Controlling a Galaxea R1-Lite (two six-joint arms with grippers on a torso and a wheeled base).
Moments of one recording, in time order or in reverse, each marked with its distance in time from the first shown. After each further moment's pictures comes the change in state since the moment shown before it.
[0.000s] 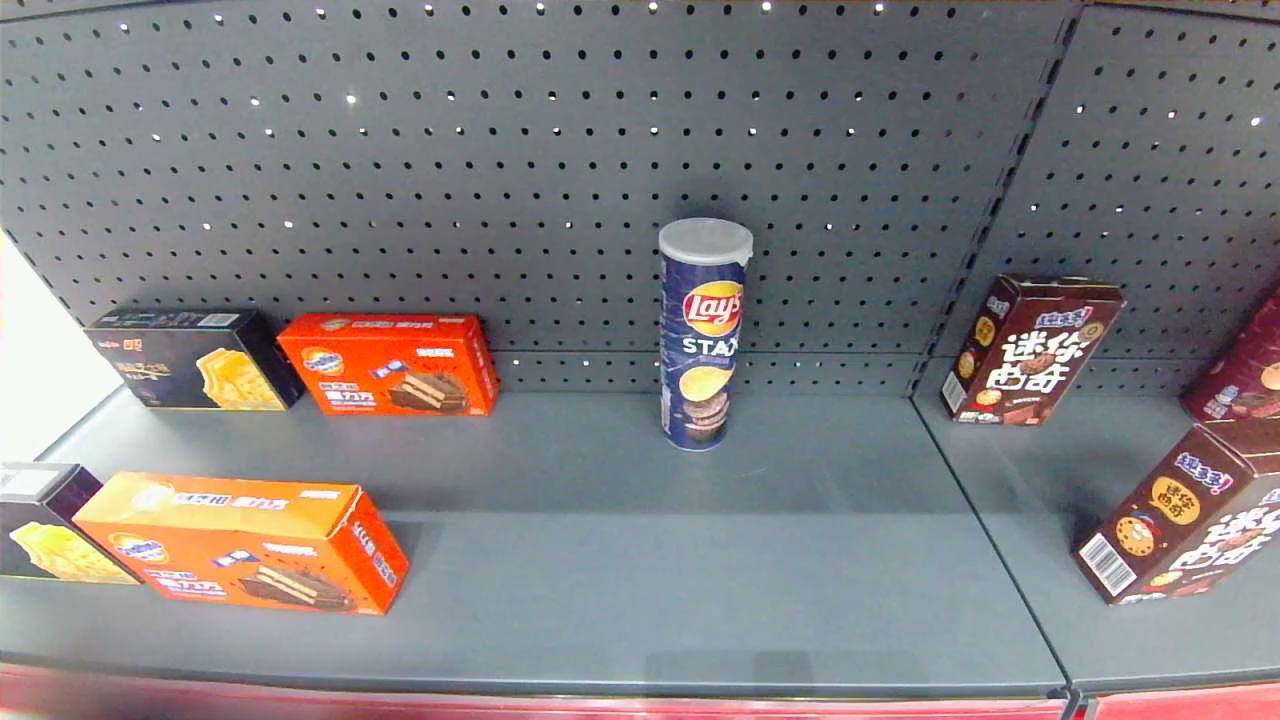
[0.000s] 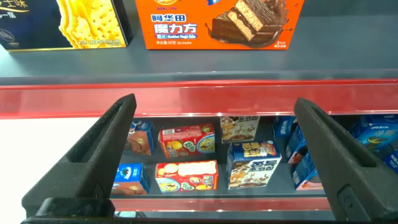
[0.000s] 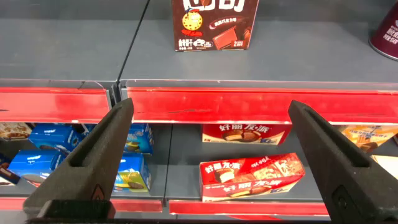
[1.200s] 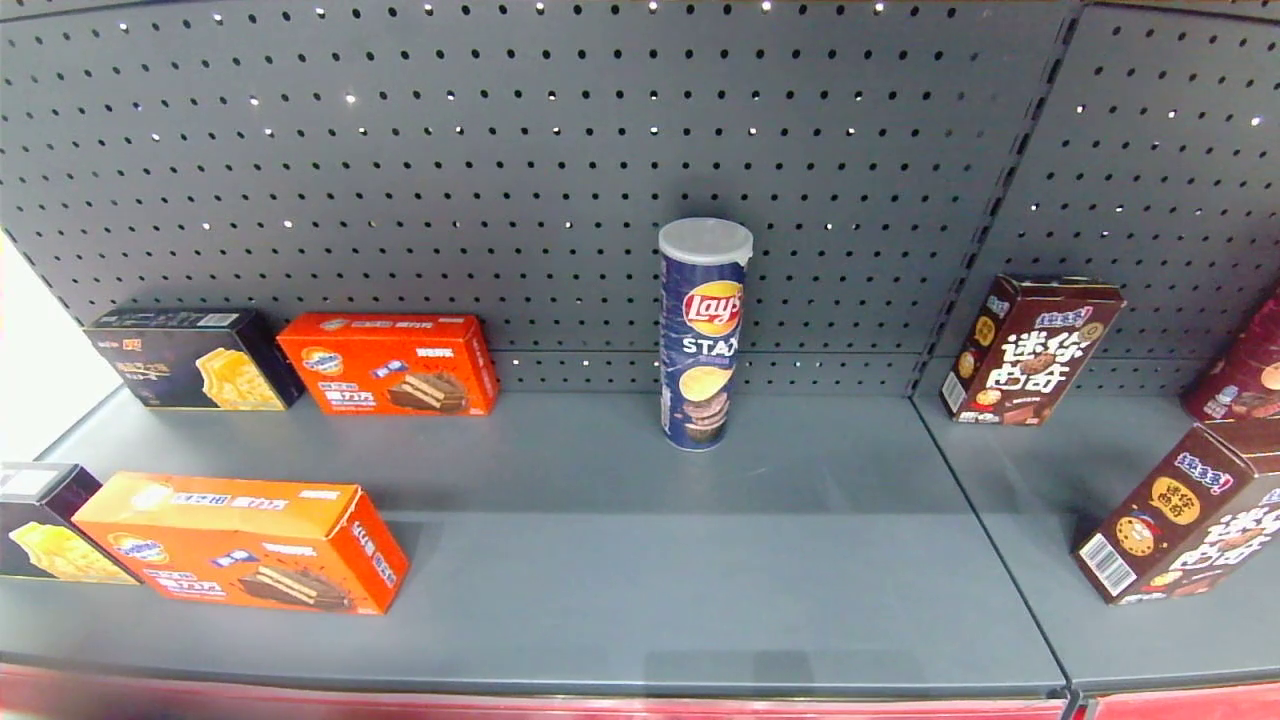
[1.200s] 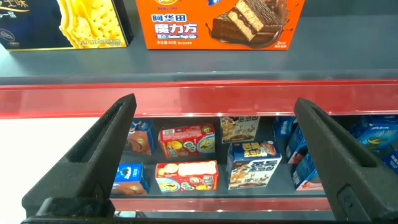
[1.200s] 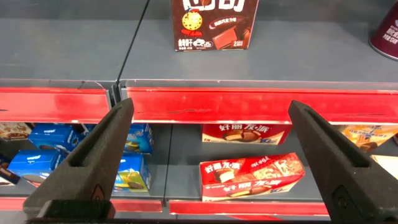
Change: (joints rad) left arm 0.000 0.000 0.000 0.001 0.001 -0.001; right arm 0.000 0.000 0.000 0.000 -0.003 0.000
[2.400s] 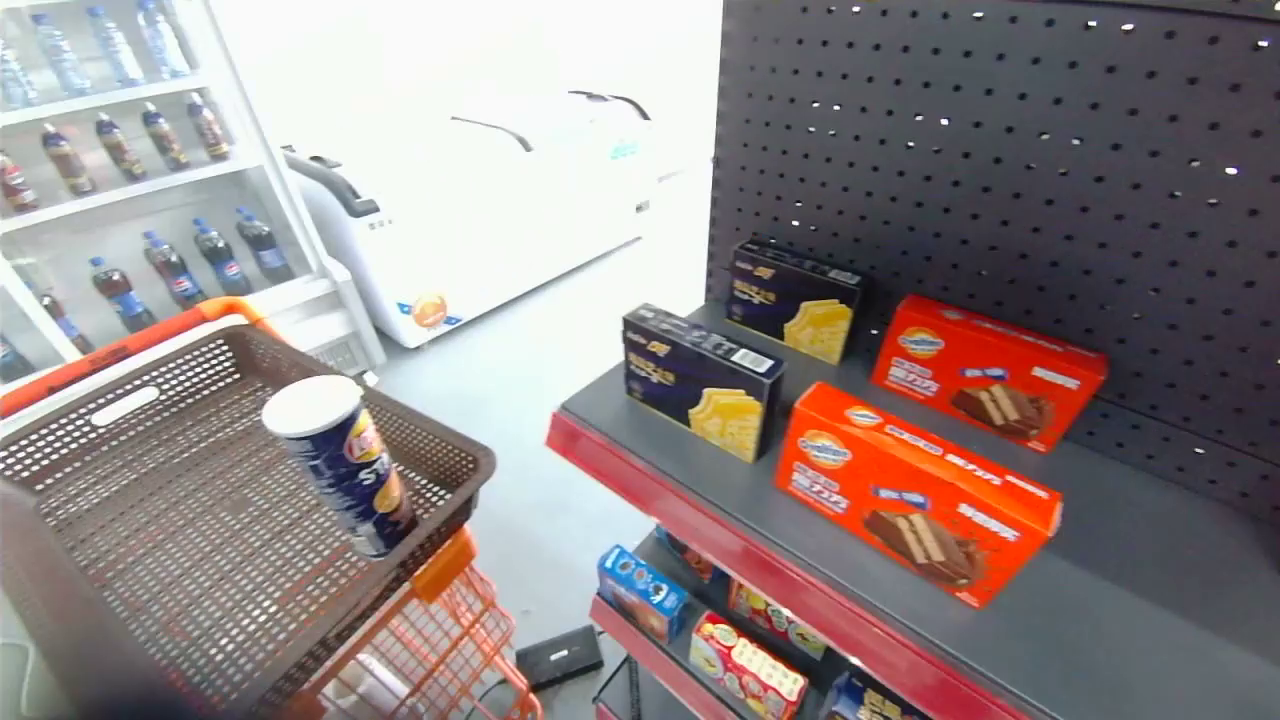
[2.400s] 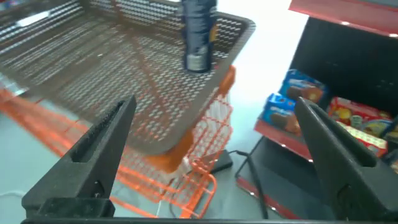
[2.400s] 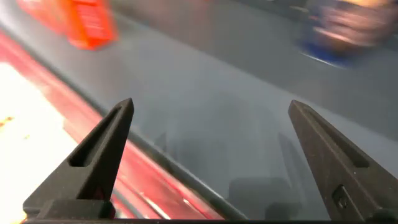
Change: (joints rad) left arm -0.001 0.000 0.000 -0.001 0.000 -0.002; right arm 0.000 0.000 0.000 0.000 -0.002 0.000
